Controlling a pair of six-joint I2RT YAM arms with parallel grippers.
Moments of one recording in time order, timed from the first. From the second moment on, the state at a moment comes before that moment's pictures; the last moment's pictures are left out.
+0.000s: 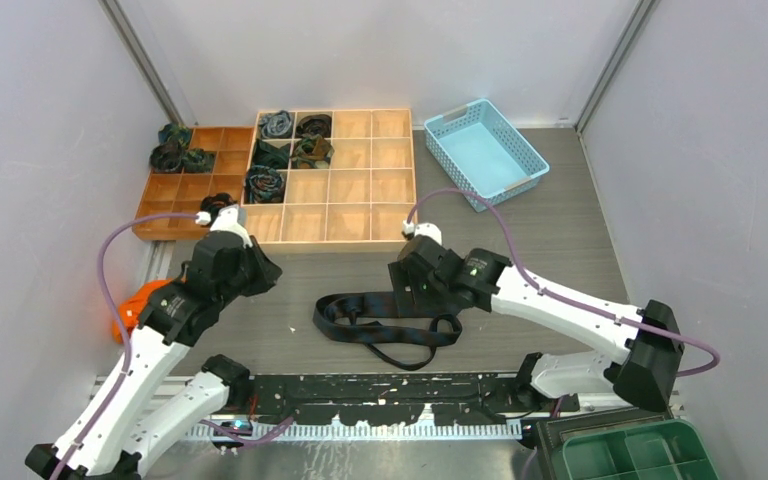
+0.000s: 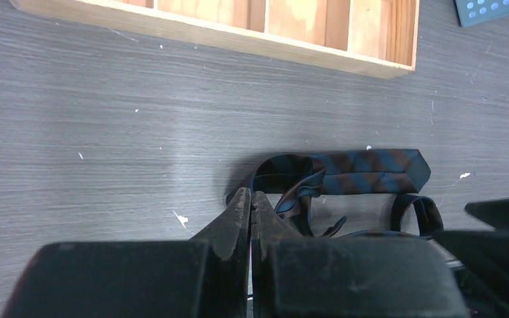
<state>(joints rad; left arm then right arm) -0.47 0.68 0.85 -0.81 -0.14 -0.64 0.97 1.26 1.06 -0.81 0.21 0.66</state>
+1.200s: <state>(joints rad) -0.48 0.65 1.10 -0.95 -0.32 -0.55 1.08 1.57 0.93 -0.59 -0.01 0.62</state>
